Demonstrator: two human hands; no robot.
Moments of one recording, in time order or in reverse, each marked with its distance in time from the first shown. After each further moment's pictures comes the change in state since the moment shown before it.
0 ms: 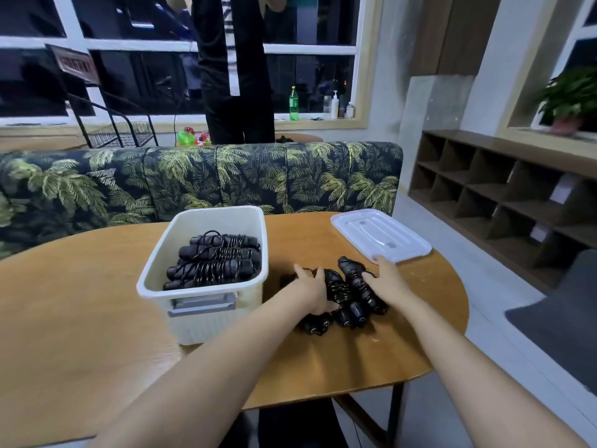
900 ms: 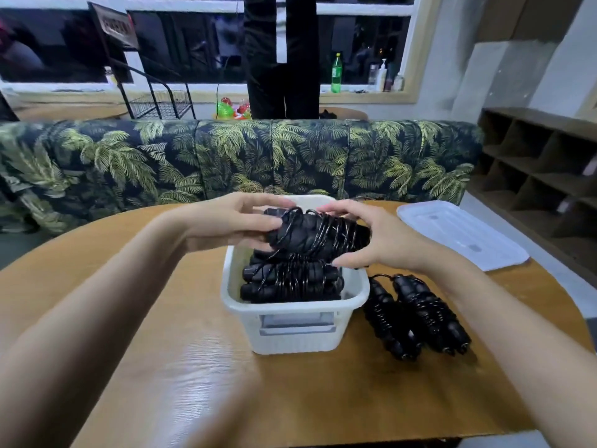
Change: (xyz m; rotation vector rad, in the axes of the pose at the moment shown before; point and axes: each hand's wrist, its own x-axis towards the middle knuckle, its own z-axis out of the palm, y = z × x) left_hand -0.041 -0.278 -0.084 -1.198 -0.036 0.445; right_hand -0.020 -0.221 0.025 0.122 -0.395 -0.615
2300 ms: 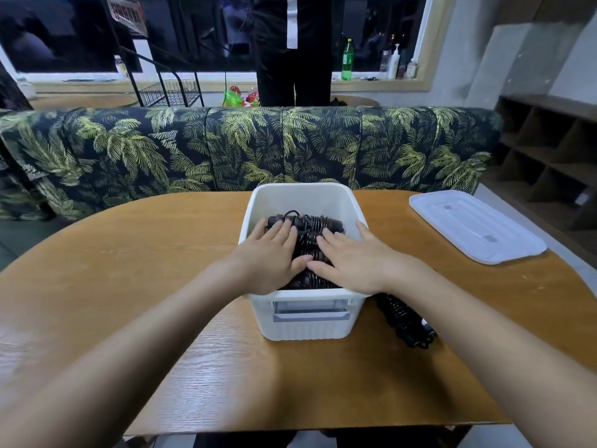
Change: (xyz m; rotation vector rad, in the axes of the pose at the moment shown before) left_hand 0.007 -0.048 0.065 1.450 0.113 -0.186; right_hand 0.012 -0.011 0.063 -0.868 -0.384 0.206
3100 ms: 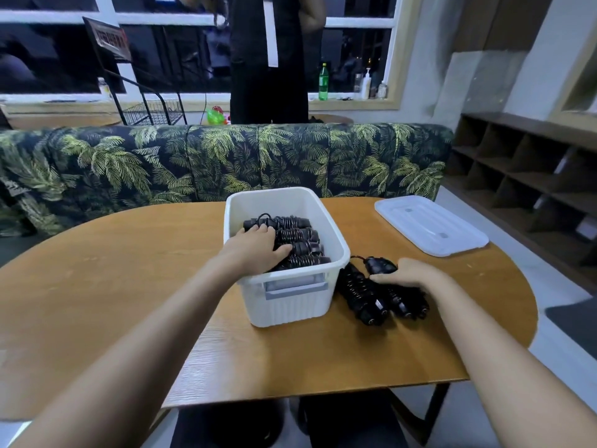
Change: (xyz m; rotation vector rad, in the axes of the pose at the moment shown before) left_hand 0.007 0.029 -0.009 -0.191 0.109 -0.138; right_hand -0.051 0.131 0.084 0.687 -0.062 0.643
